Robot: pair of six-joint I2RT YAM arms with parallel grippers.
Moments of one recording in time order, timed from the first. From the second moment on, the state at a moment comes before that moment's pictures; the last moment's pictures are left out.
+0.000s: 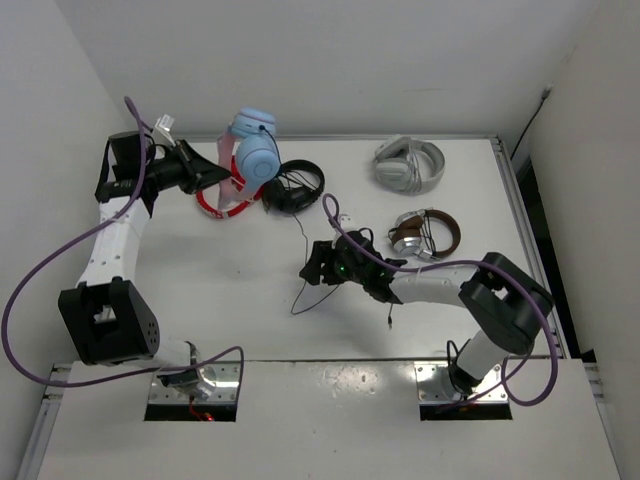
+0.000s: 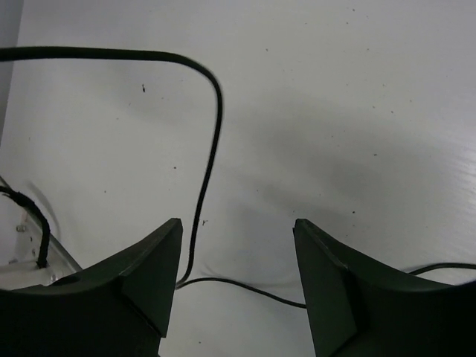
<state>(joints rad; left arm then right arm) 0.21 1.44 1.28 -0.38 0.90 -0.61 0.84 1.62 0.69 0.36 -0.03 0.66</state>
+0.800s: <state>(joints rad) 0.22 1.36 1.03 -0.04 0.84 -1.01 0.87 1.69 0.74 0.35 0.05 0.76</state>
